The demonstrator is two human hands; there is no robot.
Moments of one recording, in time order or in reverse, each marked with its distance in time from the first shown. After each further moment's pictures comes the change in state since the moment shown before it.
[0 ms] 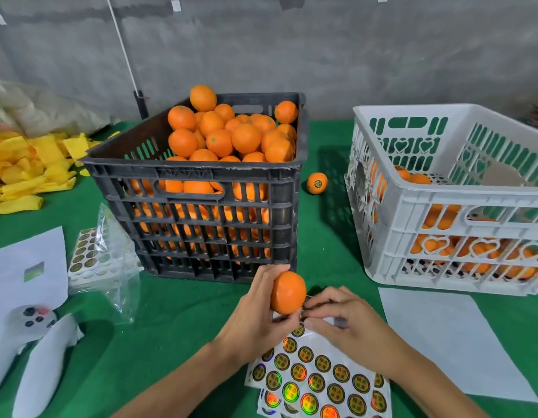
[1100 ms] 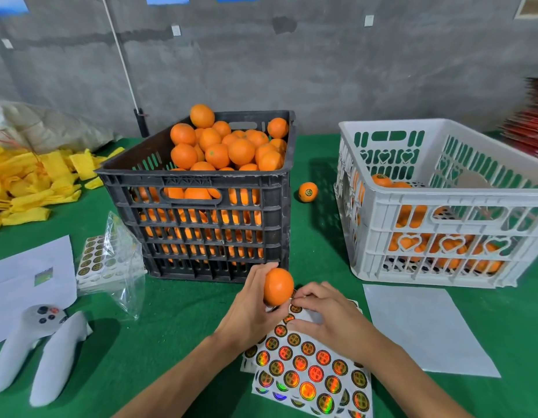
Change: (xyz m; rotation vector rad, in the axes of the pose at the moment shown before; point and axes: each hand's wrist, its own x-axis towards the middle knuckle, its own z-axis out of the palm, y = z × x) left_hand 0.000 0.004 0.001 0.067 0.016 -0.048; right_hand -0.001 -0.009 0.003 -0.349 -0.022 -0.100
